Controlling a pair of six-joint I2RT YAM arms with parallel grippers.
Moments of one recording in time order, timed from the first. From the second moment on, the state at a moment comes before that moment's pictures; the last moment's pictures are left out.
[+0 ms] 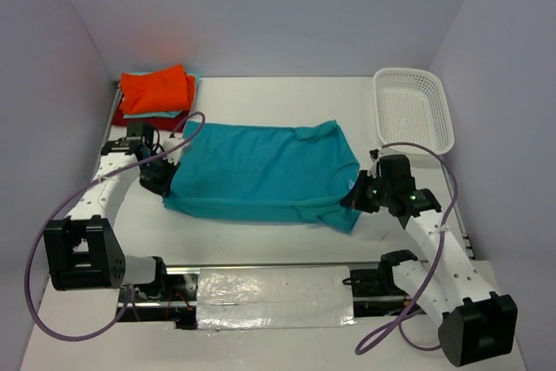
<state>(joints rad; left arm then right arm) 0.08 1.32 1.00 -0.94 0.21 0.52 0.16 0.82 0.60 -0.64 -0.35 0.49</state>
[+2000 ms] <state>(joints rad) 0.23 1.71 1.04 -0.78 0.25 0.46 0.23 1.31 0.62 -0.55 -0.24 0.51</state>
